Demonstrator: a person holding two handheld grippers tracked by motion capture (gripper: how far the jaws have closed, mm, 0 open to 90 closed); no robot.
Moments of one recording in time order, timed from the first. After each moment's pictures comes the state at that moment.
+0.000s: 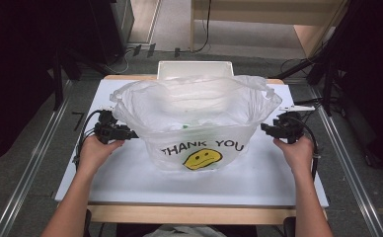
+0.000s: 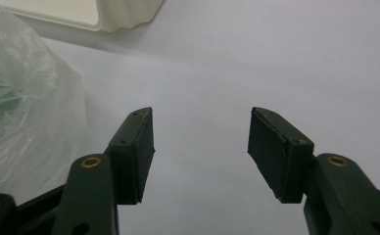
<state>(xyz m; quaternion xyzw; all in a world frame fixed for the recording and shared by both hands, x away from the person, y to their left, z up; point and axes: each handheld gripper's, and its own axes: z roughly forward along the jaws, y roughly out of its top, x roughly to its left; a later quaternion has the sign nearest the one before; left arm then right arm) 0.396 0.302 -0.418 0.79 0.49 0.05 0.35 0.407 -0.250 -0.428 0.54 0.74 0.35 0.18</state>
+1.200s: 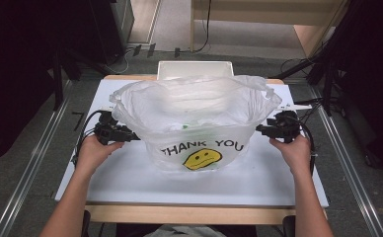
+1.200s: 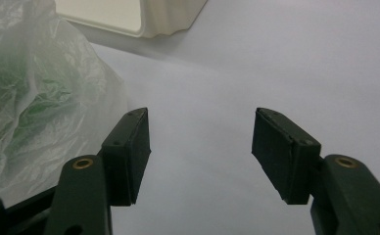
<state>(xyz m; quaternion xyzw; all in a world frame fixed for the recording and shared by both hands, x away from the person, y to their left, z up) 0.392 0.300 -0.415 0.81 0.46 0.03 0.36 0.408 -0.242 -0.425 0.51 0.75 0.38 0.15</state>
